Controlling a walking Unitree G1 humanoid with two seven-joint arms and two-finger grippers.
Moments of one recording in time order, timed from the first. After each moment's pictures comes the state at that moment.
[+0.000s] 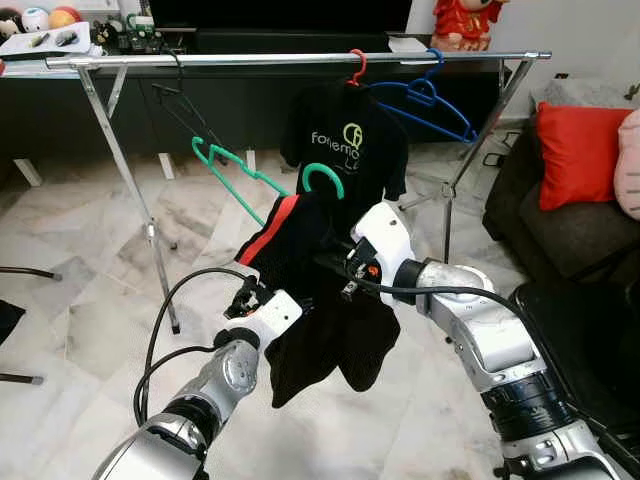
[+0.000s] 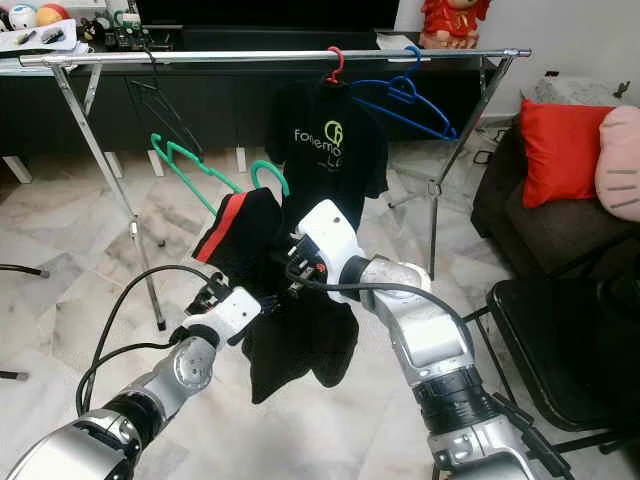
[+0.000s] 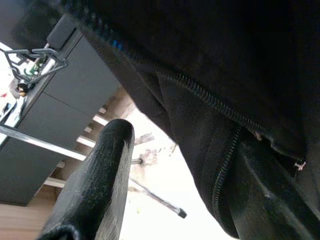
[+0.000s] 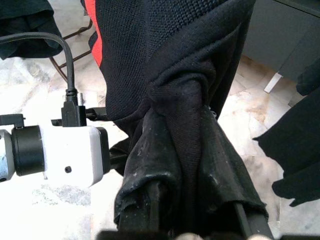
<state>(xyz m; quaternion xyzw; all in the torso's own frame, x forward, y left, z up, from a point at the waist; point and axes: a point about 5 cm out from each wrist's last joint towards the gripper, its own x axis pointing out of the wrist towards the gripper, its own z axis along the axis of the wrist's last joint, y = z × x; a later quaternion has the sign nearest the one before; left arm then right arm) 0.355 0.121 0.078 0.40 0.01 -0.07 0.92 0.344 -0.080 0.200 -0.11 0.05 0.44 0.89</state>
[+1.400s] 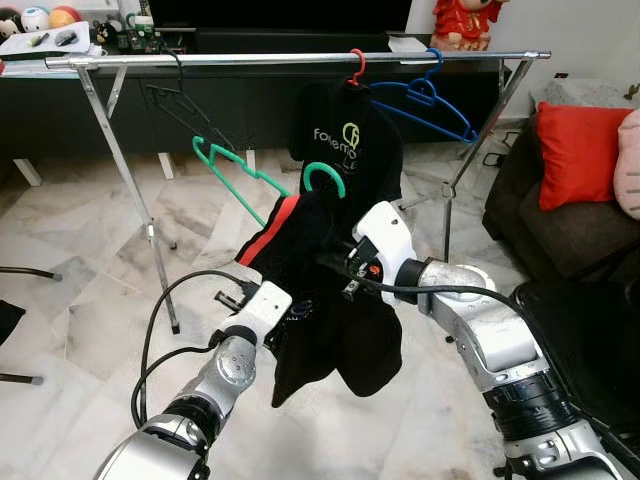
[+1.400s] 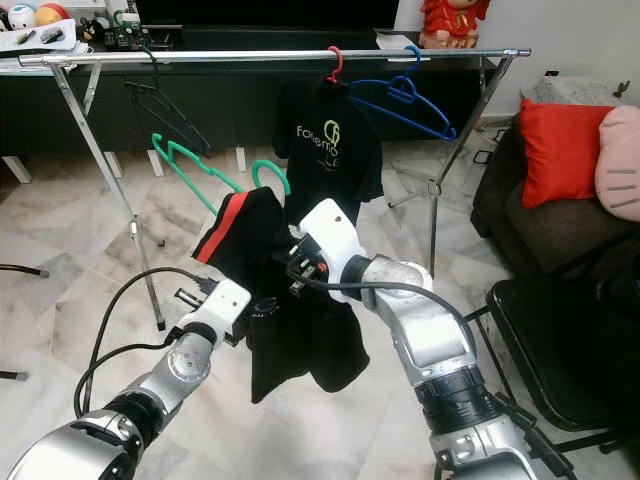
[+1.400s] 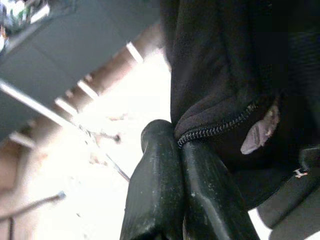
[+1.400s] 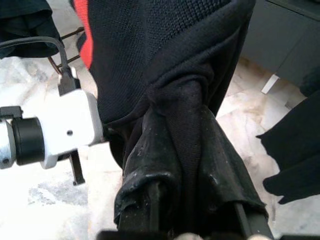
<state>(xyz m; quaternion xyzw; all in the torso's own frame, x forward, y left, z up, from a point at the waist) 0.358 0.134 0.081 0.27 0.05 -0.03 0.96 0.344 -0.085 0.204 -0.12 0.04 0.43 0.89</state>
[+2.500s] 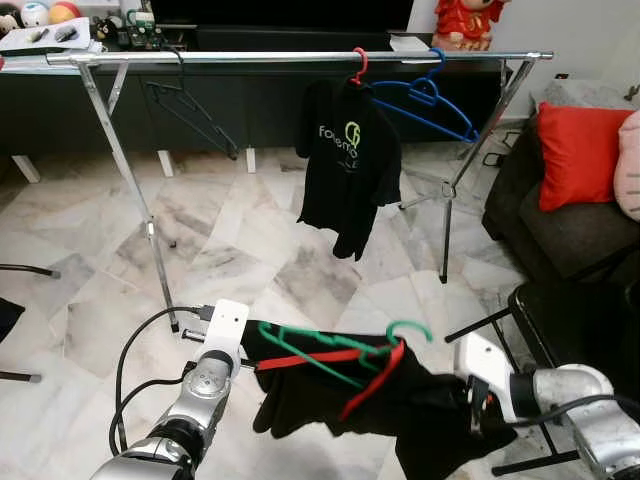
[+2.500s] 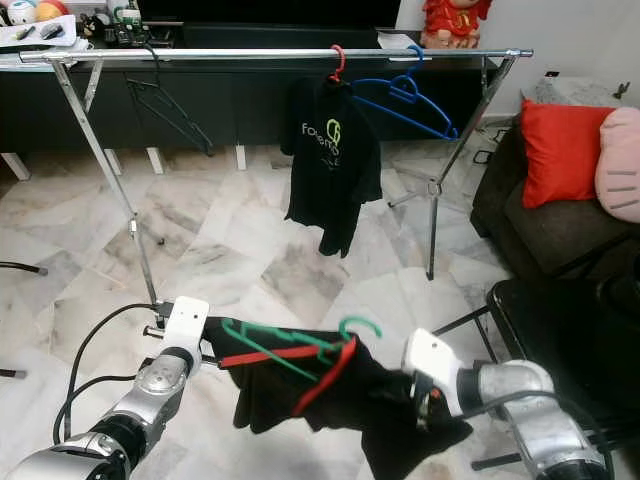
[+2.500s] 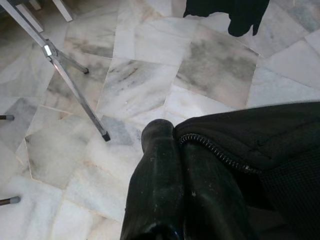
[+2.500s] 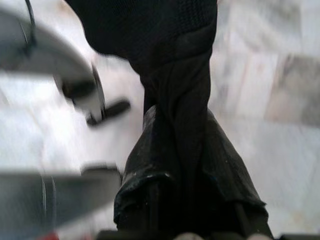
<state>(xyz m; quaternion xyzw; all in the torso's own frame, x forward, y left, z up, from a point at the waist) 0.340 0.164 0.049 0.14 0.15 0.00 0.98 0.276 -0.224 0.076 -0.21 0.25 0.52 0.79</state>
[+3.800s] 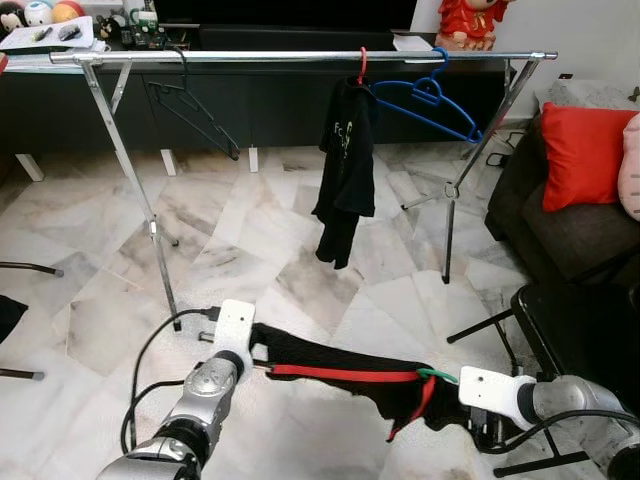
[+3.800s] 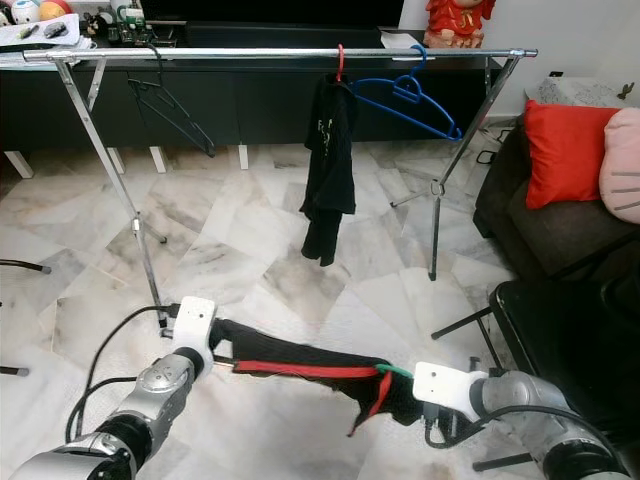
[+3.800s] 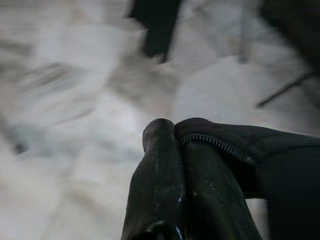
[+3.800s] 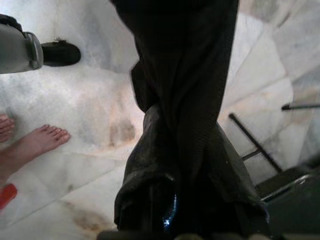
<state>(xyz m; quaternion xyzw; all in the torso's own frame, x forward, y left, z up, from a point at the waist) 0.344 0.142 0.058 0.03 0.13 -0.14 0.98 0.290 -0.261 0.043 -0.45 0.34 0.37 0.74</state>
